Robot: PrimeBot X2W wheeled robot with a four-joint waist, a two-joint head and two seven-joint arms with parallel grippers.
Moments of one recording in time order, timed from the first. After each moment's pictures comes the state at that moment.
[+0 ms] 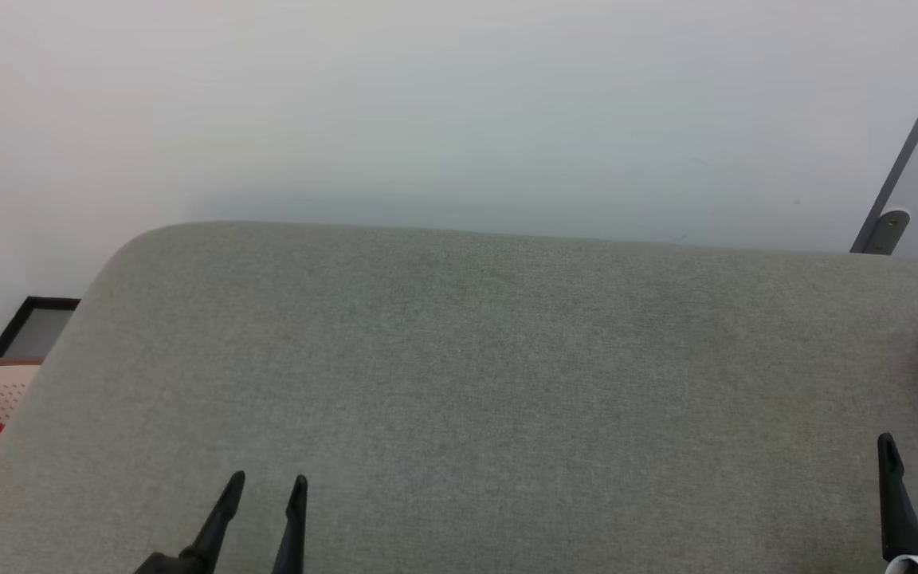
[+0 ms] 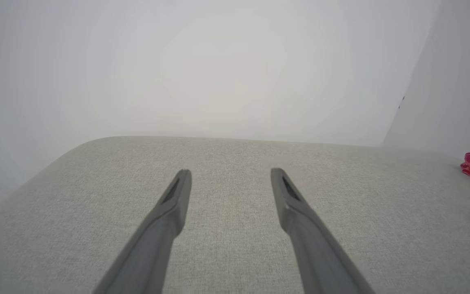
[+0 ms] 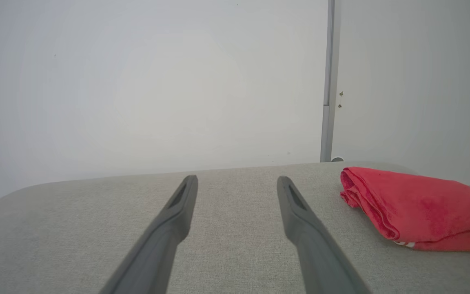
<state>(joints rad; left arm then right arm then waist) 0.14 0.15 -0.06 0.08 -0.23 -0.13 -0.26 0.09 -0.24 -0.10 0.13 0.39 0.13 -0.26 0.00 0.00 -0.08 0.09</state>
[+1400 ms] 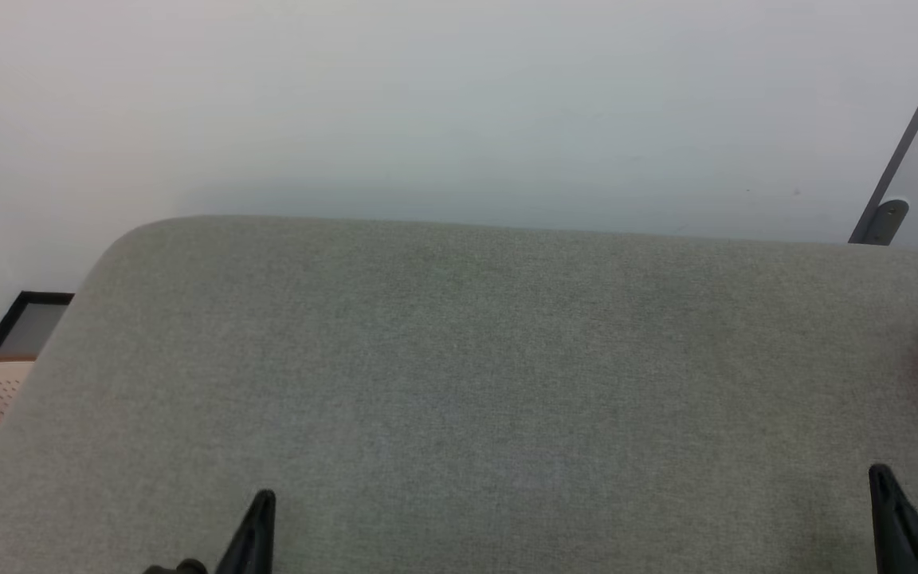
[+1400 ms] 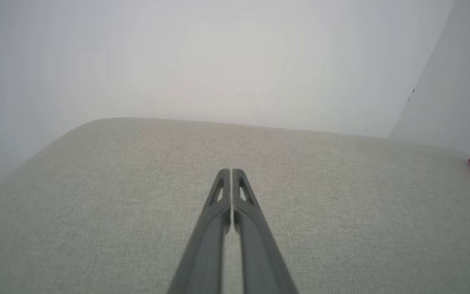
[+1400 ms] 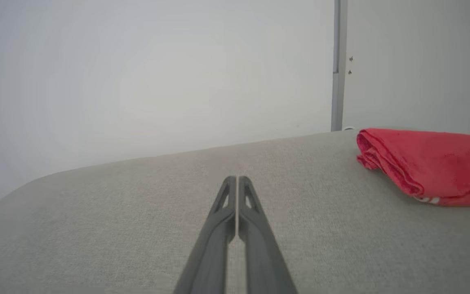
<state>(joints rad) 0.16 0.13 -0.03 0.10 -0.22 -0.13 -0.26 0.13 -0.18 -0.08 0.11 0.40 0.13 -0.23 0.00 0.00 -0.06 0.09</state>
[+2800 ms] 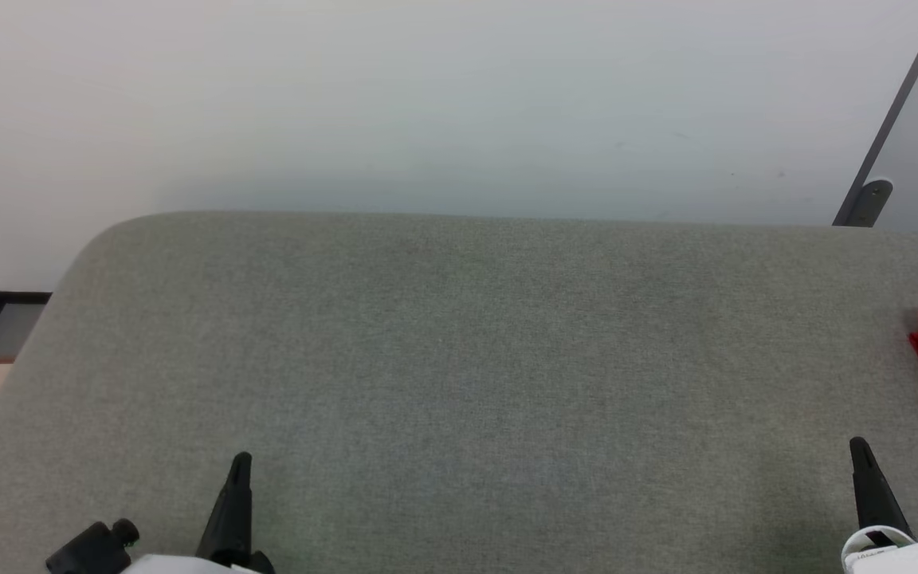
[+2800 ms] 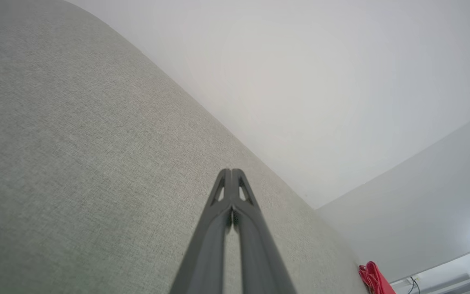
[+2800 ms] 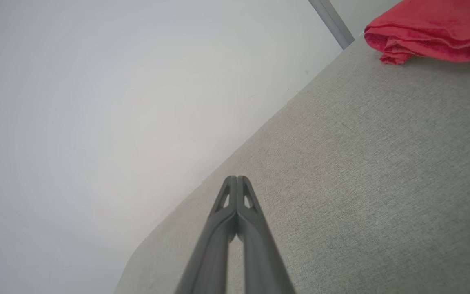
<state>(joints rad) 0.05 0.11 0.00 0.17 -0.90 -0.13 -0.11 0.03 -0.12 -0.09 0.18 0.96 0.13 -0.07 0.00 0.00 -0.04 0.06</state>
